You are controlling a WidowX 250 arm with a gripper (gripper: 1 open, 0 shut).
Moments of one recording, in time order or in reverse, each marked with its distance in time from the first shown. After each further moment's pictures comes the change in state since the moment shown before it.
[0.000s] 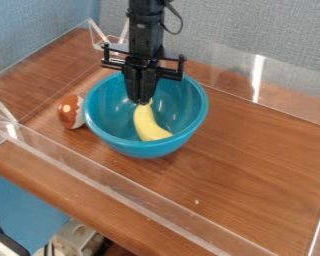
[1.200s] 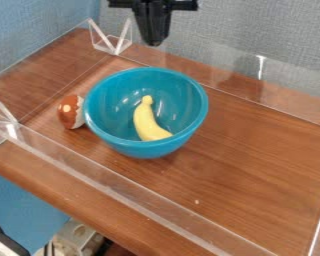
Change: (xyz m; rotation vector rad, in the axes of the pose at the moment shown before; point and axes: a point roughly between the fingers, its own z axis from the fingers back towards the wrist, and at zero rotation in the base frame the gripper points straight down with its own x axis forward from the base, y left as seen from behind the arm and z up) arm -0.010 -0.025 0.088 -0.133 -0.113 -0.134
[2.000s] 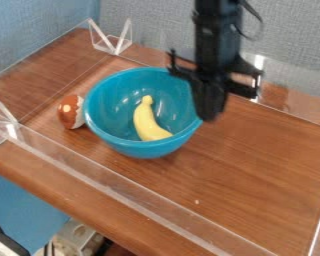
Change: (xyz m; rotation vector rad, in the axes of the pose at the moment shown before) arm -0.037 -0.077 -0.073 0.019 0.022 -0.269
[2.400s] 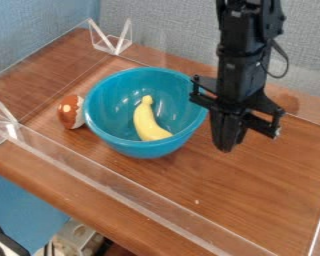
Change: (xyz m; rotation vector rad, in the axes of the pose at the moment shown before) arm -0.006 -0.014 -0.021 0.016 0.027 -0.104
